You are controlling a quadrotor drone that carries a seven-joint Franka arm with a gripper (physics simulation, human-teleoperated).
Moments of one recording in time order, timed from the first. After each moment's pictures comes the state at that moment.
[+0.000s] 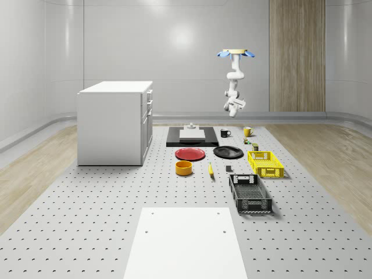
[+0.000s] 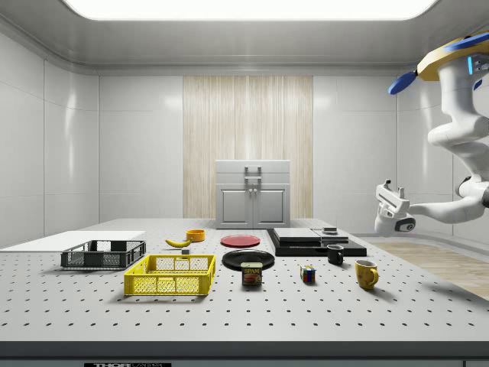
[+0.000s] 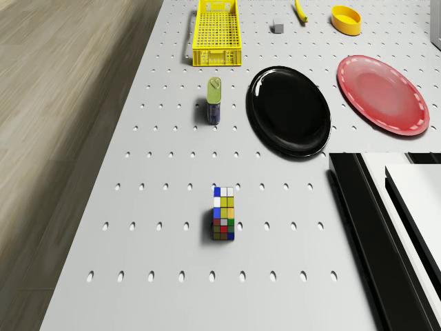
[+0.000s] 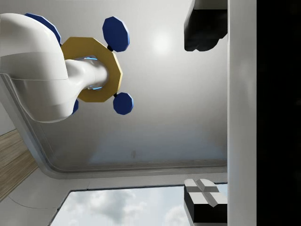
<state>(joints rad) -0.08 -0.74 0.25 -2.11 -0.34 1.40 0.83</state>
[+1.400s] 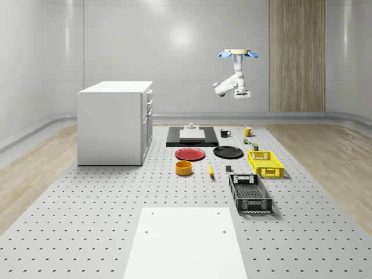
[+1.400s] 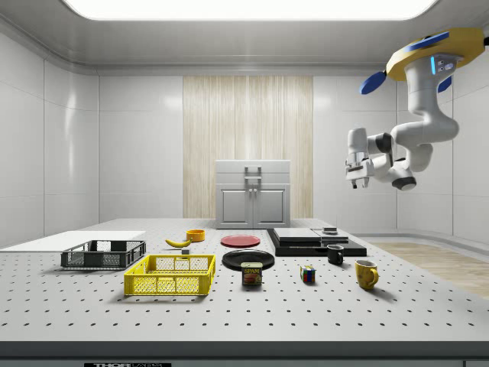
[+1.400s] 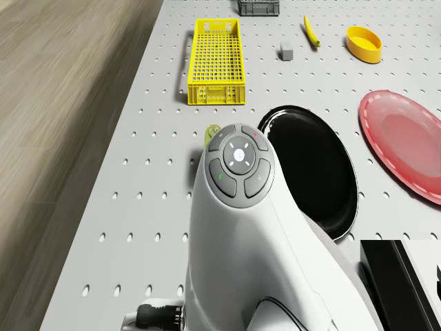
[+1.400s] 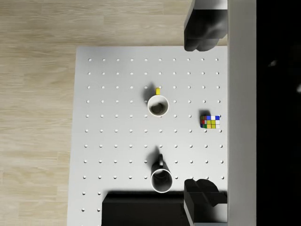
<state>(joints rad) -0.99 -1.03 1.23 -2.90 -1.98 1.17 1.53</state>
